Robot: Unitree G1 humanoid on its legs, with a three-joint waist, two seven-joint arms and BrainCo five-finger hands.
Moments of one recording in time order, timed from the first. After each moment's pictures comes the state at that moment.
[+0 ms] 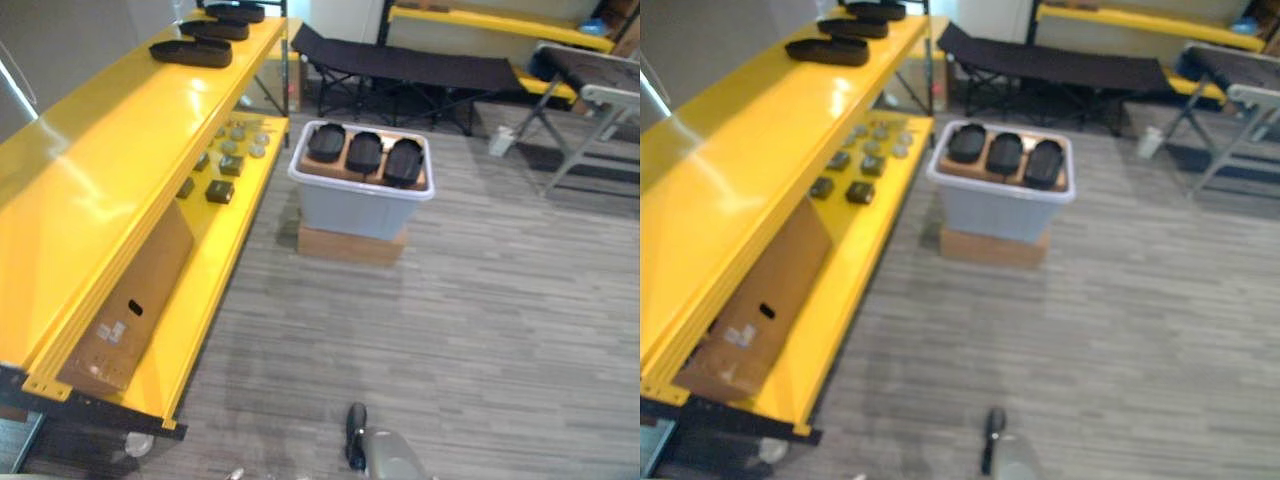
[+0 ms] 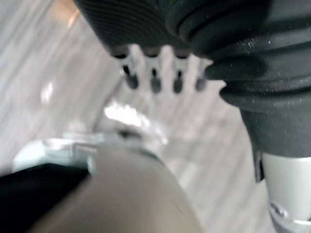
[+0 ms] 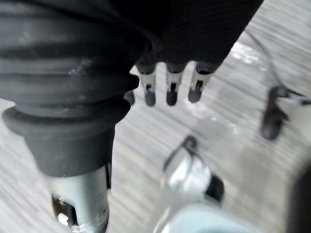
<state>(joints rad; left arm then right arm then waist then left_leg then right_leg) 0.12 0.13 0.09 1.10 -0.42 0.24 0.08 0.24 -0.02 -0.39 1.11 0.63 0.08 0.11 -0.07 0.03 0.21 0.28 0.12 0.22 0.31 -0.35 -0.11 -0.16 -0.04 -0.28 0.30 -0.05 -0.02</state>
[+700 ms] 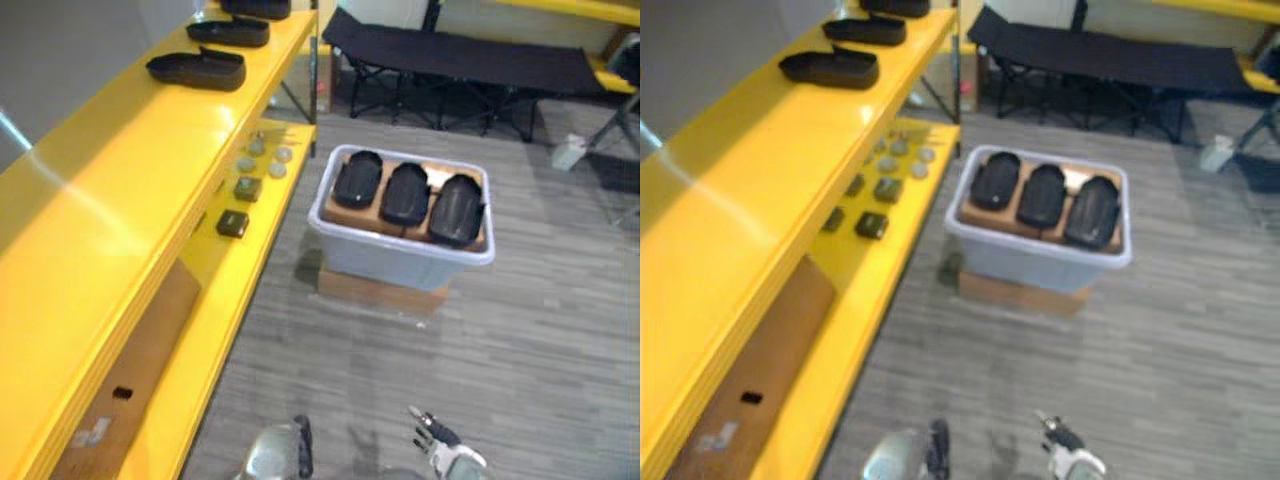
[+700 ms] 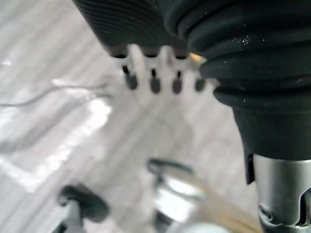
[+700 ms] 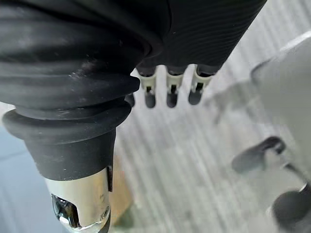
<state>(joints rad) 0.16 0.12 0.11 1.06 -0.35 0.18 0.09 -0.01 -0.07 -0.20 1.11 0.41 0.02 0.13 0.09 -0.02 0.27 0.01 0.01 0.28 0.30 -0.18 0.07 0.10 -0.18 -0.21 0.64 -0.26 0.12</state>
